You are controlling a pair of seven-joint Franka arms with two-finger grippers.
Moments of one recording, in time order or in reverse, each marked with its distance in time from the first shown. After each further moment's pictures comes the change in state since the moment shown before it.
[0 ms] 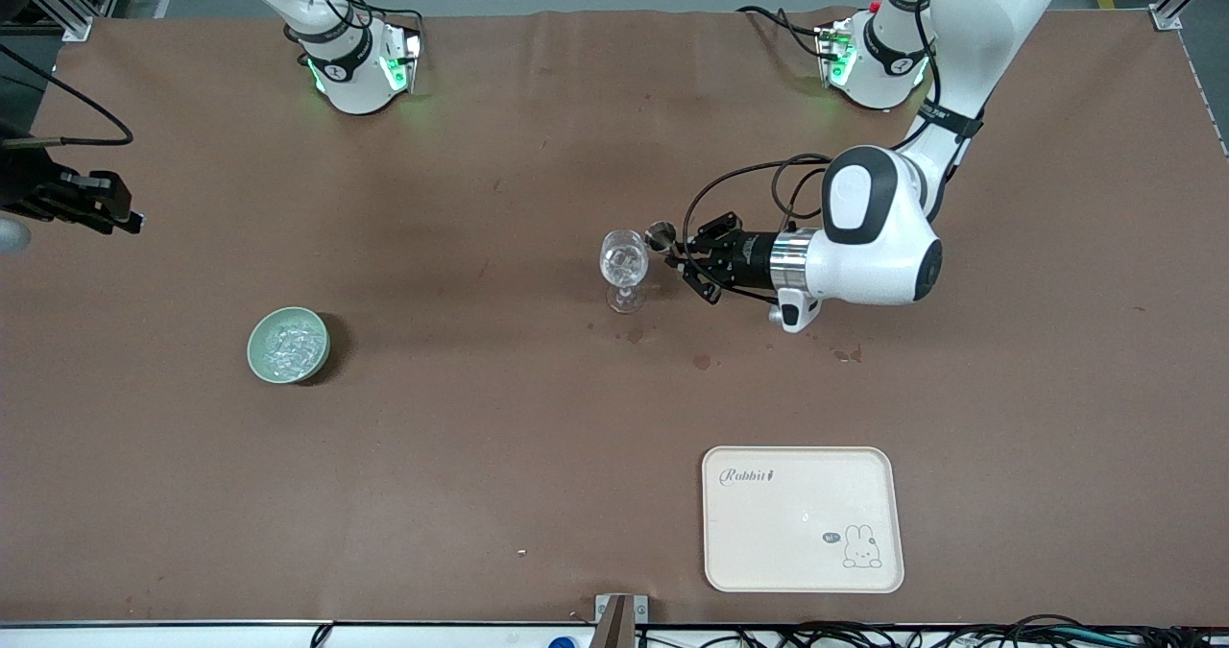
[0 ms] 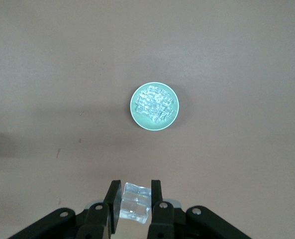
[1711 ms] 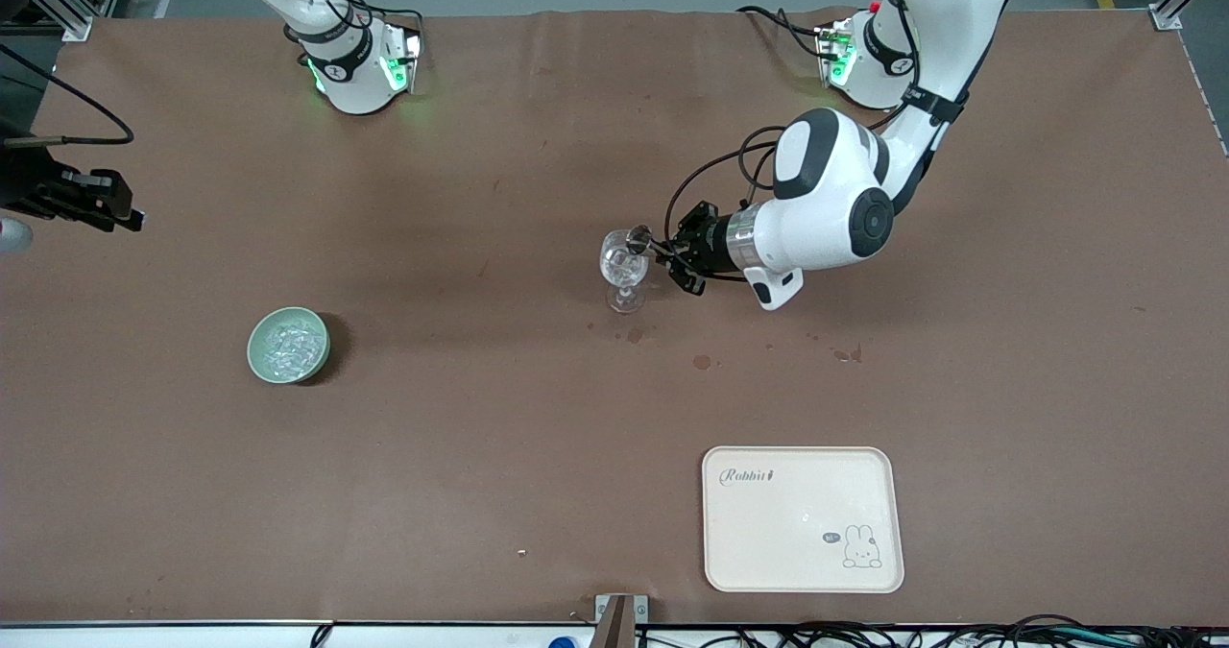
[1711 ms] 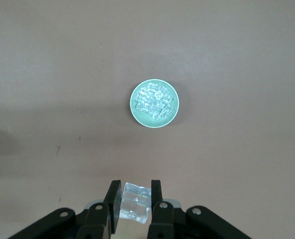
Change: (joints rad) left arm -0.105 -0.031 -0.001 0.011 0.284 0.121 -0.403; right arm 0.000 0.000 0.000 0.000 0.000 -0.012 0.000
